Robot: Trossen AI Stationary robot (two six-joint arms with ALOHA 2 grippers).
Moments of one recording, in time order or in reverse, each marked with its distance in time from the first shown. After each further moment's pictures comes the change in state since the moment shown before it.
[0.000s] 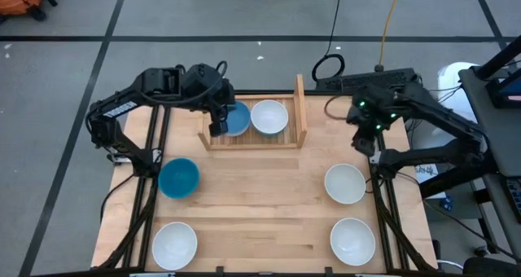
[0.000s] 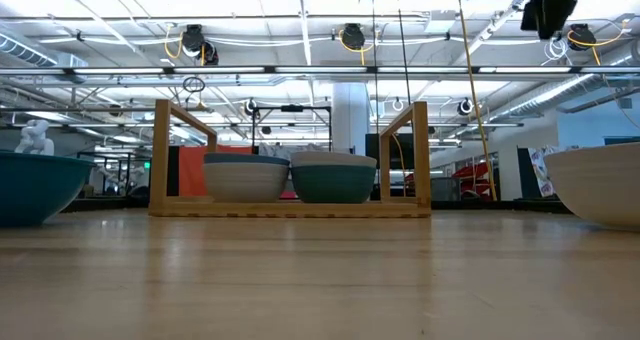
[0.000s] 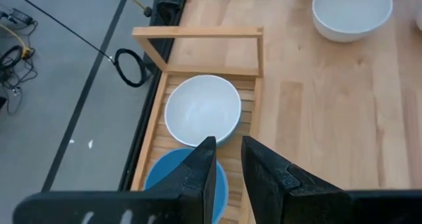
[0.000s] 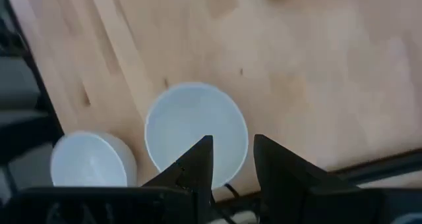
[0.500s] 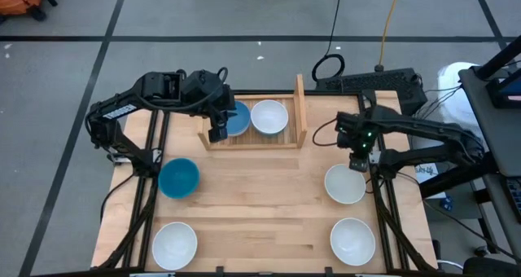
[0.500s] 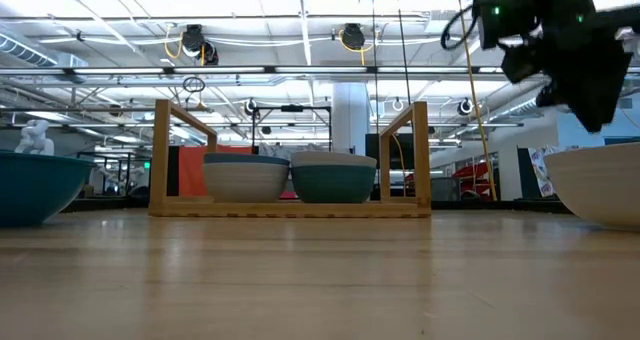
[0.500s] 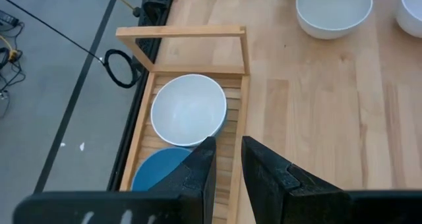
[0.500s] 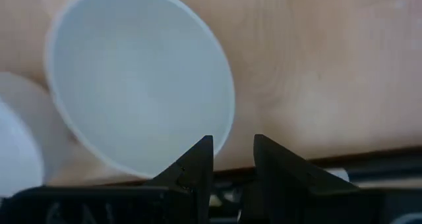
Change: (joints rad) left arm -0.048 0.000 0.000 -0.014 0.000 -0.026; right arm 0.032 0.011 -0.482 0.171 0.036 -0.115
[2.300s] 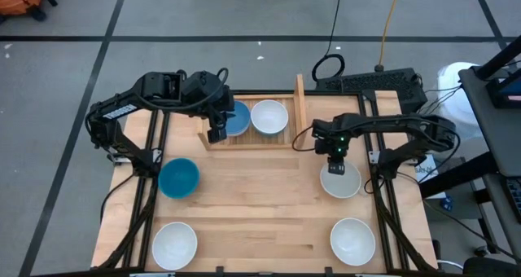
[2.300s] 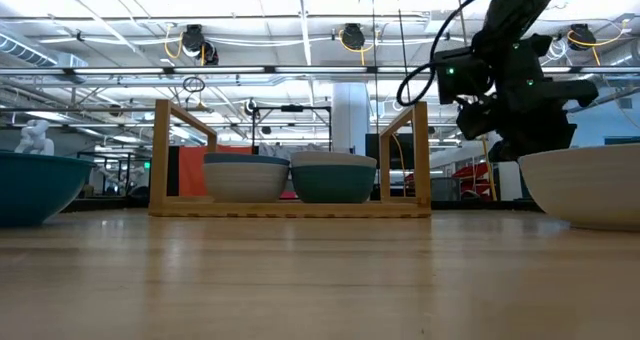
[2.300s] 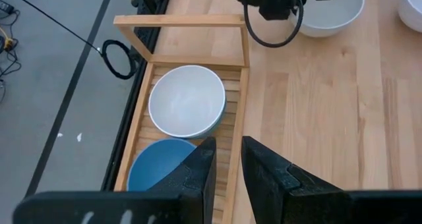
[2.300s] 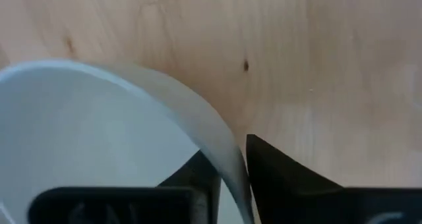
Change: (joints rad) left arm 0.000 0.001 0.000 -0.030 0.000 -0.025; right arm 0.026 0.343 -0.094 0.436 -0.062 -0.100
